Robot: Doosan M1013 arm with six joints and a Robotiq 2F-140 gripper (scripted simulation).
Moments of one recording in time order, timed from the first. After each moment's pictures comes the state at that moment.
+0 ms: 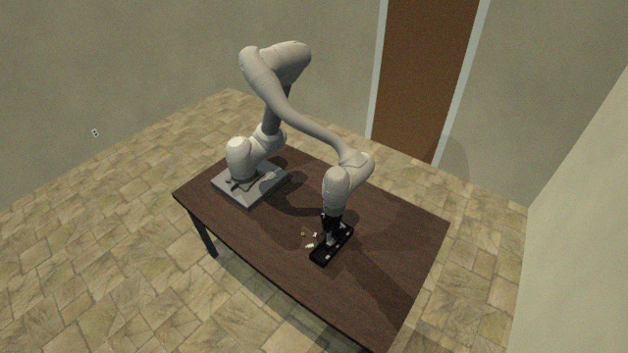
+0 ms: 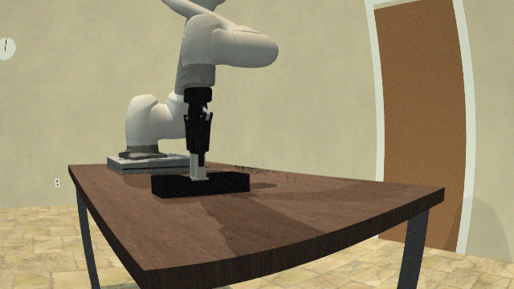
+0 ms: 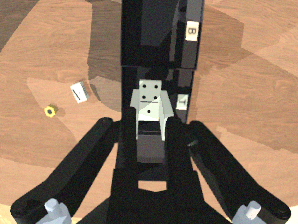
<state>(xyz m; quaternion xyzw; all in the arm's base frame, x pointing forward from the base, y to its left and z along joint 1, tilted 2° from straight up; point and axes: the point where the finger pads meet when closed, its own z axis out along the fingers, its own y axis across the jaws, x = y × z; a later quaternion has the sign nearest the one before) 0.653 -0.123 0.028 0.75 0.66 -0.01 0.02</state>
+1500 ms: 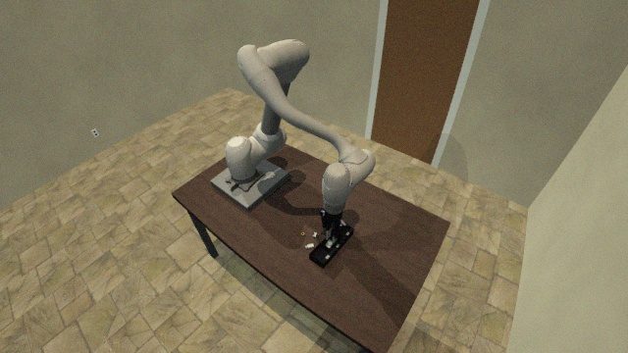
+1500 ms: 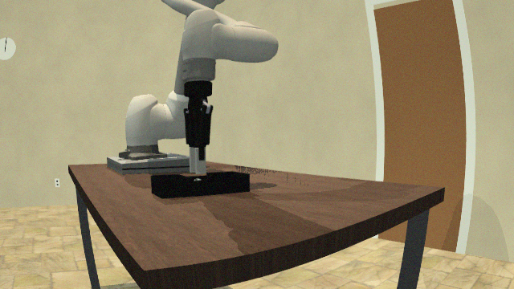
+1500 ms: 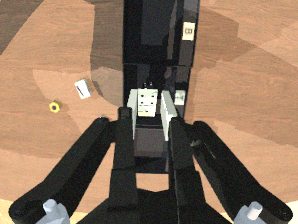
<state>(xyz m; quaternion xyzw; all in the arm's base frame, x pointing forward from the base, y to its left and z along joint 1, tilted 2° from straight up) 0.653 -0.122 0.044 0.75 0.66 -0.01 0.02</state>
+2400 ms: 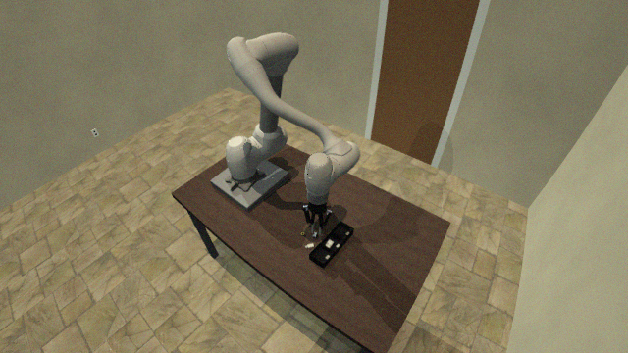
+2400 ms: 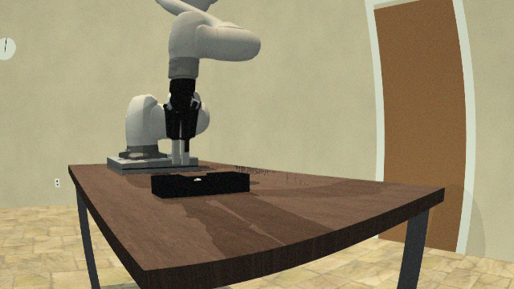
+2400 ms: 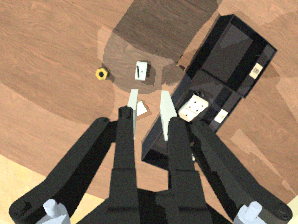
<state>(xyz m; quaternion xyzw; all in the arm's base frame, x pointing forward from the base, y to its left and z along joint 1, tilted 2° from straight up) 0.576 -0.129 0.061 0.59 0.80 -0.02 0.02</state>
